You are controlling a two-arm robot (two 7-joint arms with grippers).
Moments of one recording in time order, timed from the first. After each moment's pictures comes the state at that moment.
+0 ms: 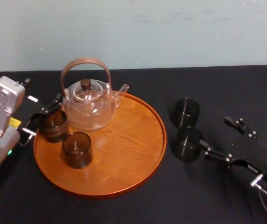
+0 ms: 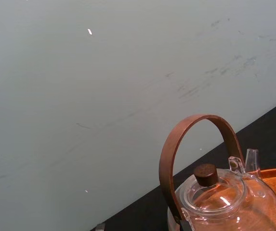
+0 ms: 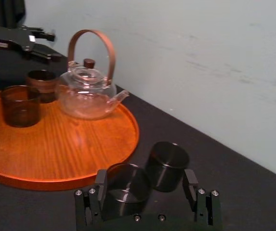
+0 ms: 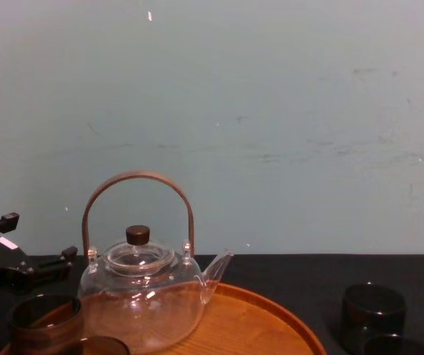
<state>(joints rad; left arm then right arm) -0.20 0.60 0.45 -1.41 -0.25 -0.12 0.03 -0.17 0.77 -0.32 -1.77 0.36 -0.16 0.21</state>
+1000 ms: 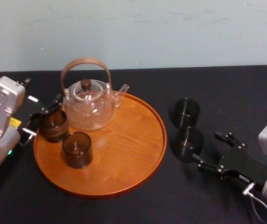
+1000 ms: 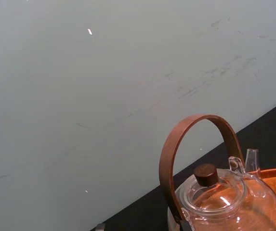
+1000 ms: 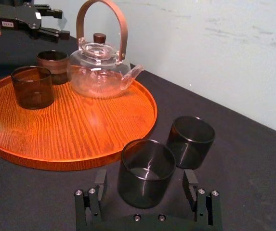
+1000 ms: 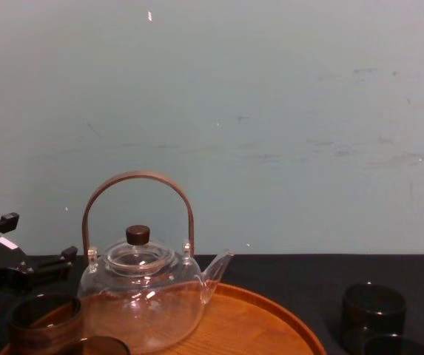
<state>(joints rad) -0.20 0.60 0.45 -1.41 -0.25 -0.12 0.03 -0.16 0.70 -0.32 -1.70 0.36 -0.08 0.31</state>
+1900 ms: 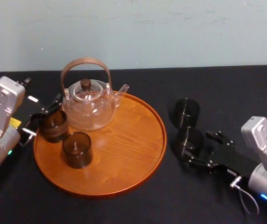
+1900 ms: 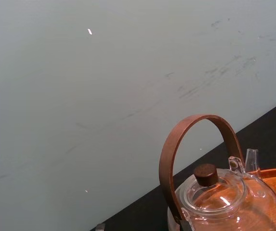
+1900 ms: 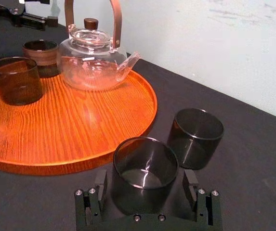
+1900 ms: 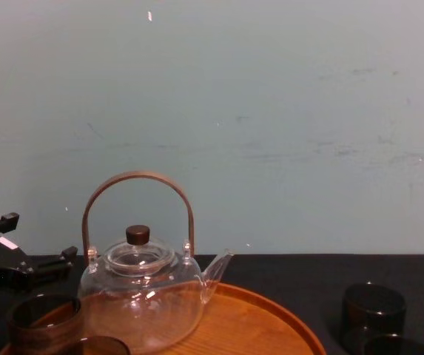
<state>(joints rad) -0.20 0.60 0.45 -1.41 -0.25 -0.12 0.03 -0.06 0.58 -0.32 -1.58 0.30 -0.03 0.37</state>
